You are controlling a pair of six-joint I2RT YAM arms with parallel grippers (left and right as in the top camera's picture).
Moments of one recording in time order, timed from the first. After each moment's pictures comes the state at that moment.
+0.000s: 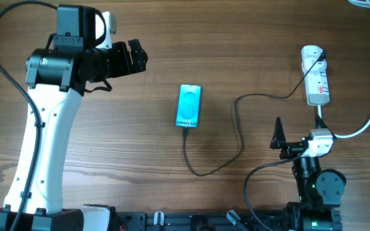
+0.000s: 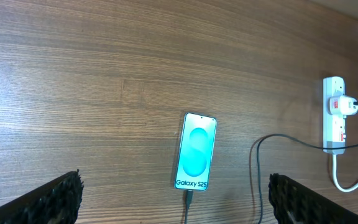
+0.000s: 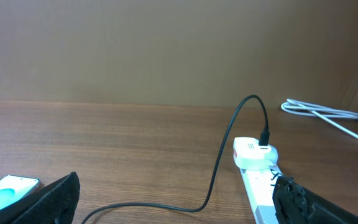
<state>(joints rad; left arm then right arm) -0.12 1.52 1.64 -1.09 0.23 -0.31 -0.06 0.02 0.01 0.00 -0.09 -0.02</state>
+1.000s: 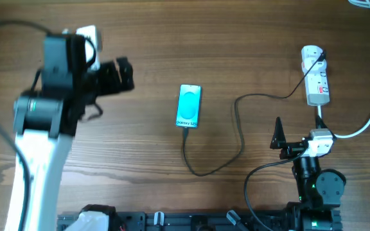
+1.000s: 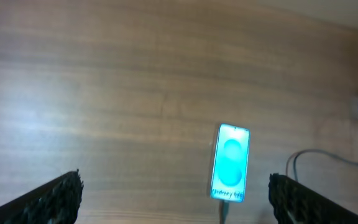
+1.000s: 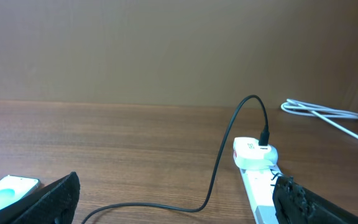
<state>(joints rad) -0.12 1.25 1.41 -0.99 0.06 -0.27 -0.06 0.02 0.01 0.00 -0.09 -0.02</state>
